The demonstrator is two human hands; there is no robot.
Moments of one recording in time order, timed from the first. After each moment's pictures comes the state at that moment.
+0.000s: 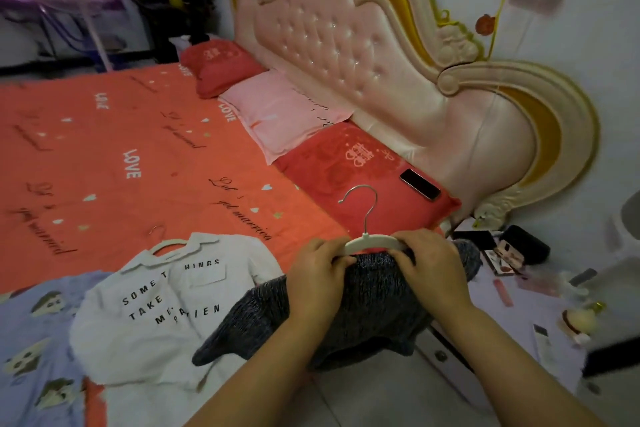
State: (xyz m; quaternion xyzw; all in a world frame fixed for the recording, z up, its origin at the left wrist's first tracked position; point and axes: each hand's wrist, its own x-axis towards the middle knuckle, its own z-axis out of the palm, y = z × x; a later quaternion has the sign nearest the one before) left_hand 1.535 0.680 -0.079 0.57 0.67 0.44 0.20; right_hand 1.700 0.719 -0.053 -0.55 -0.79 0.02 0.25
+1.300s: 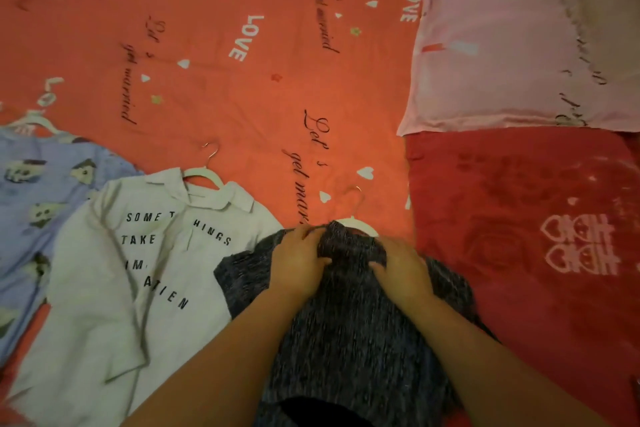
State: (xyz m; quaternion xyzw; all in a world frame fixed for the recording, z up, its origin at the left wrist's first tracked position) left_hand 1.399 1.018 -0.318 0.30 0.91 0.12 0.26; right_hand 1.510 1.159 -0.330 -0.35 -0.88 0.27 -0.16
